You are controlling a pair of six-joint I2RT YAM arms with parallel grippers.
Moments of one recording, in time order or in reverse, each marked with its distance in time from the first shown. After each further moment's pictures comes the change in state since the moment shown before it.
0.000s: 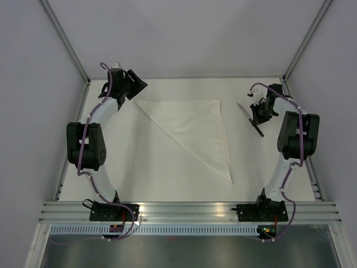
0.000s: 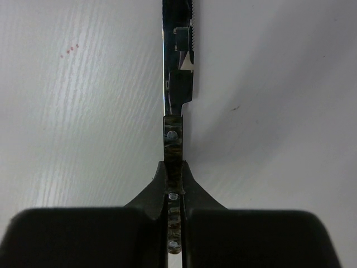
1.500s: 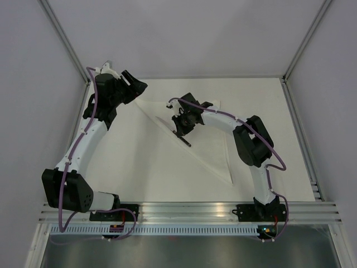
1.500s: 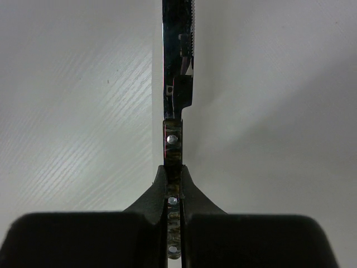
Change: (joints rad) left arm -0.083 -0.529 -0.219 -0.114 -0.006 0.000; right arm 0.819 0.069 0.167 0.059 -0.034 0.515
